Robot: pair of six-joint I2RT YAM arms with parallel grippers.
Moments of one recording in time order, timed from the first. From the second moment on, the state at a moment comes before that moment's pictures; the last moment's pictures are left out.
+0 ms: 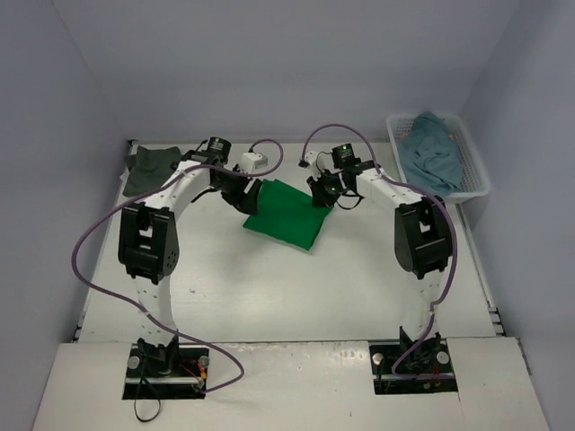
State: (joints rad) left arm -0.27 1.96 1.66 -0.85 0.56 0.41; right arm 0.35 2.05 1.54 -0.48 -0.48 -0.47
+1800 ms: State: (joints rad) left arm -0.43 2.08 1.48 -0.67 0.73 0.24; right arm 0.42 1.96 1.50 -0.59 -0.43 -0.44
